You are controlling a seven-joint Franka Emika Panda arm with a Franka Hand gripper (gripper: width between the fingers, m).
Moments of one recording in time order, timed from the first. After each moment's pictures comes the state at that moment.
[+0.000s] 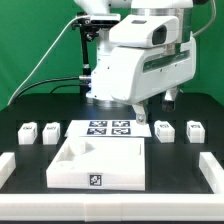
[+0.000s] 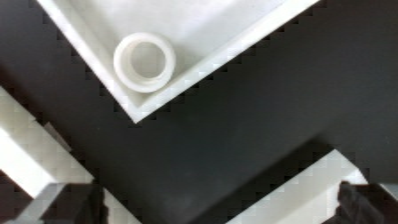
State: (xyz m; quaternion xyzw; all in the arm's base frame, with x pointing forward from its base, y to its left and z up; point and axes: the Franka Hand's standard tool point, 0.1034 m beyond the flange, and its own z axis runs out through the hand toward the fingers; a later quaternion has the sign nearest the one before) arm 0.564 0.056 0.114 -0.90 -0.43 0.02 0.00
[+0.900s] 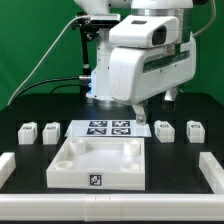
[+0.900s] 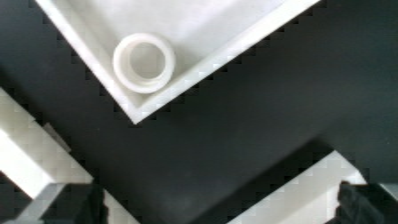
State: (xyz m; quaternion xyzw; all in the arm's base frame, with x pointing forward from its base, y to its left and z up) arm 0.562 0.054 0.113 -0.90 -0.44 0.01 0.00
